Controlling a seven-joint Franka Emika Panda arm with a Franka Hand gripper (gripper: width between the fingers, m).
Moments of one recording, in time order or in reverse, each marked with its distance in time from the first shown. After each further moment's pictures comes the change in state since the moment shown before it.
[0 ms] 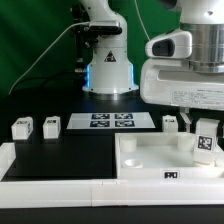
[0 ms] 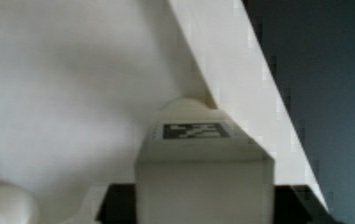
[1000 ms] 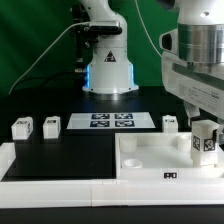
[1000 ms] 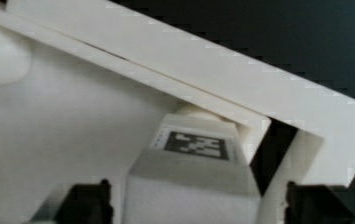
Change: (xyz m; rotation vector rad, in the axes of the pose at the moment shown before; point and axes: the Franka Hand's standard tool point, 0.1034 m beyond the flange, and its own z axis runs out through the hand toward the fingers) arm 0.000 0.000 0.000 0.010 -0.013 0.576
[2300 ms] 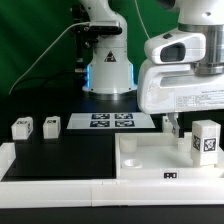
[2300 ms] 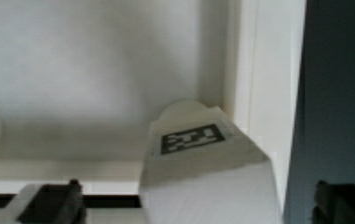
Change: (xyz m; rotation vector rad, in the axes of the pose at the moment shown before) arm 0.005 0.002 0.000 -0.025 0.012 -1.244
